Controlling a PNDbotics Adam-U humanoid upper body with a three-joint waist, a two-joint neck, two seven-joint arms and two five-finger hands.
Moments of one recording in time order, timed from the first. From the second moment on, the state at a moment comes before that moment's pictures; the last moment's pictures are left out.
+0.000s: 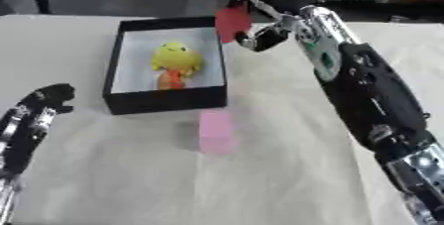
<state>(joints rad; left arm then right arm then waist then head) -0.18 0.09 -0.03 -1.67 -0.21 -0.07 -0.22 -0.94 -0.32 0.24 -1.03 0.86 -0.30 0.24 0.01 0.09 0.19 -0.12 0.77</state>
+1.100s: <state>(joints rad) -0.19 0.08 -0.03 -1.67 -0.20 -0.07 -0.24 -0.97 -0.16 0.21 -0.80 1.00 -0.35 0.12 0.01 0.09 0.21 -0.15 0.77</state>
